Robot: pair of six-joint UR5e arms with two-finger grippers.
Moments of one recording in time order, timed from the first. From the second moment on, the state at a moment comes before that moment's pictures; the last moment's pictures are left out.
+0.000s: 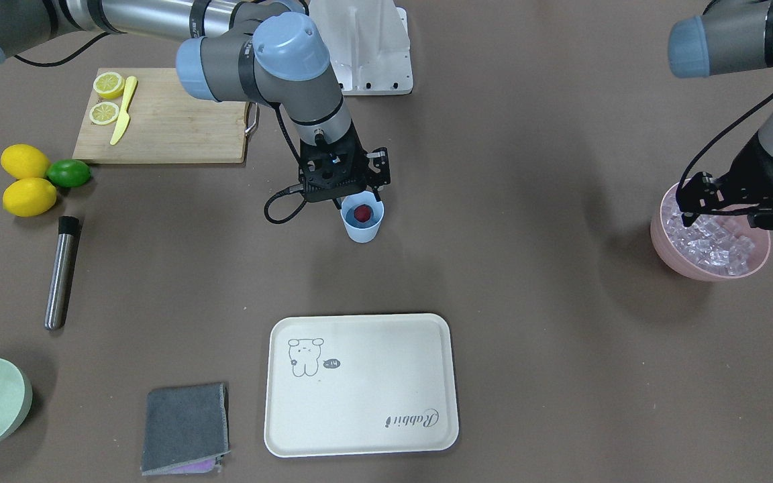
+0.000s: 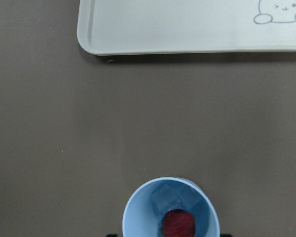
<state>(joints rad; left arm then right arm) -1.16 -1.85 -1.85 -1.42 -2.10 -0.44 0.55 -0.81 1.61 -1.39 1.92 1.21</state>
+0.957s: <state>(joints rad) -1.25 -1.81 -1.86 -1.44 -2.14 -0.44 0.94 -1.16 1.73 -1.50 2.18 0.69</state>
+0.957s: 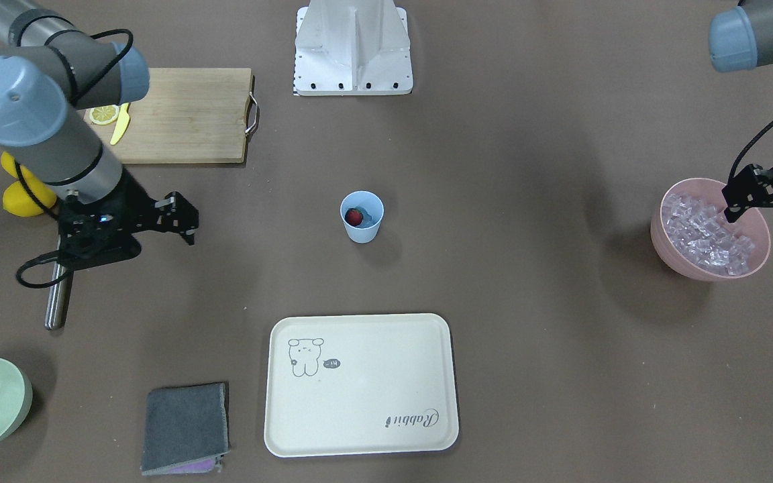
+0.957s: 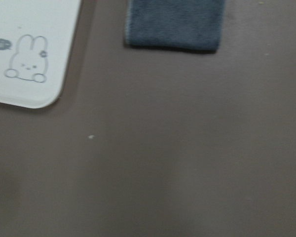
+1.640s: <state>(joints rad) -1.27 -1.77 -1.84 -1.48 -2.14 -0.44 1.08 -1.32 1.62 -1.48 2.22 0.48</state>
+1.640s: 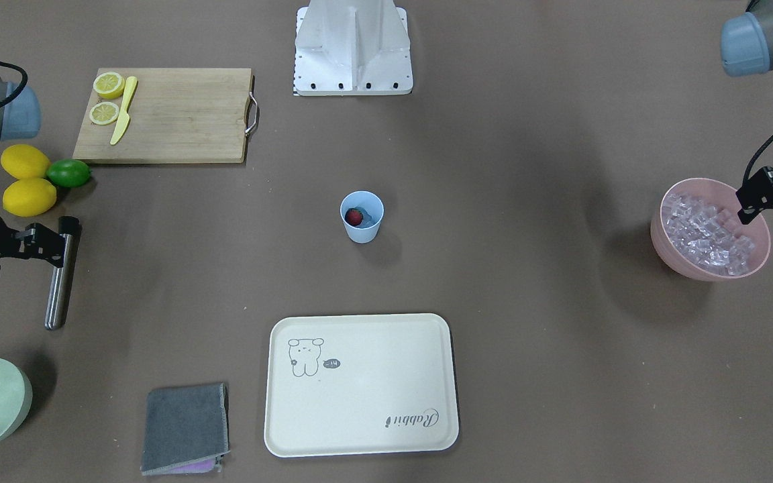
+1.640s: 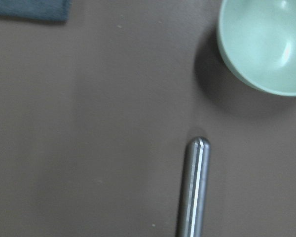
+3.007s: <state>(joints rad) -1.28 -1.75 -1.84 -1.48 -2.14 -0.44 1.01 -1.23 1.34 -1.23 2.21 0.65</state>
